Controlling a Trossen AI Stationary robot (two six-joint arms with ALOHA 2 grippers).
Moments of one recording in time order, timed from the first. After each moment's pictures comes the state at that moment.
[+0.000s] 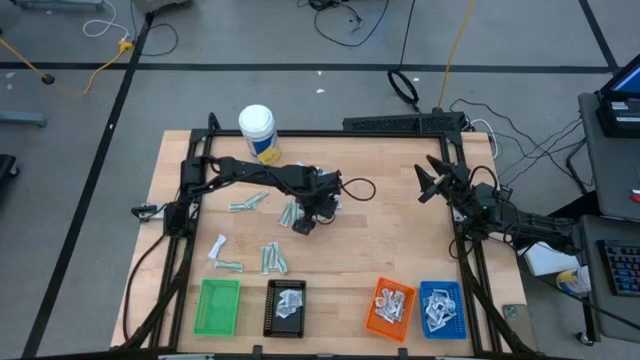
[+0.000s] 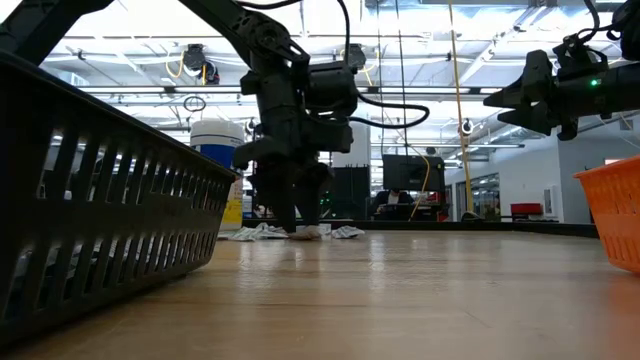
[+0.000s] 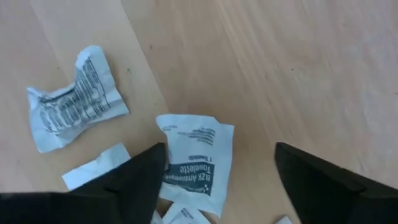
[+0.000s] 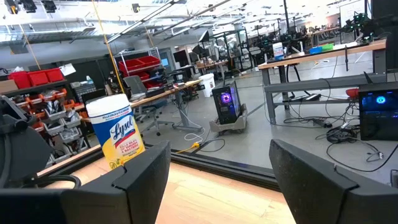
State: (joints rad) left arm 0.18 2.07 1.47 -0.72 0.18 0.57; right arm -0.21 0.02 0.02 0.13 0.63 0.19
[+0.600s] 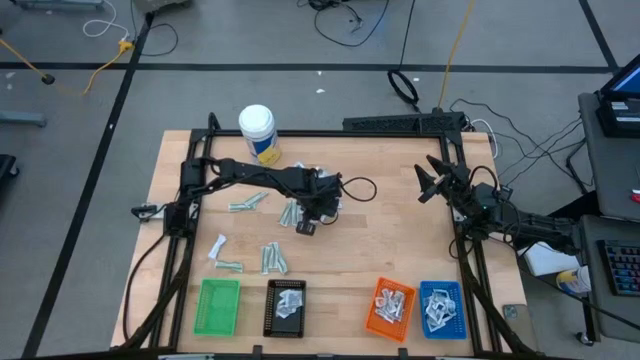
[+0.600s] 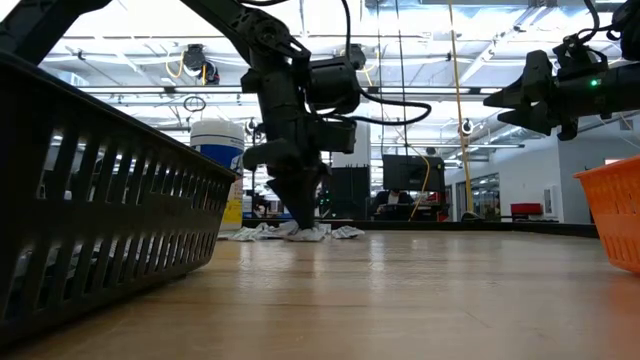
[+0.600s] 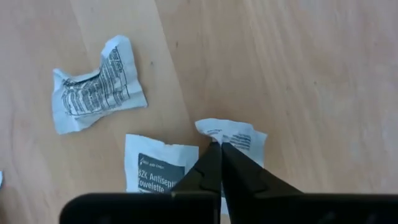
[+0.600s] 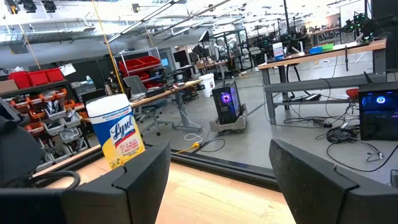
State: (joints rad) left arm 0.16 2.07 1.47 -0.70 0.11 0.43; right arm -0.21 0.02 0.02 0.13 0.63 0.19
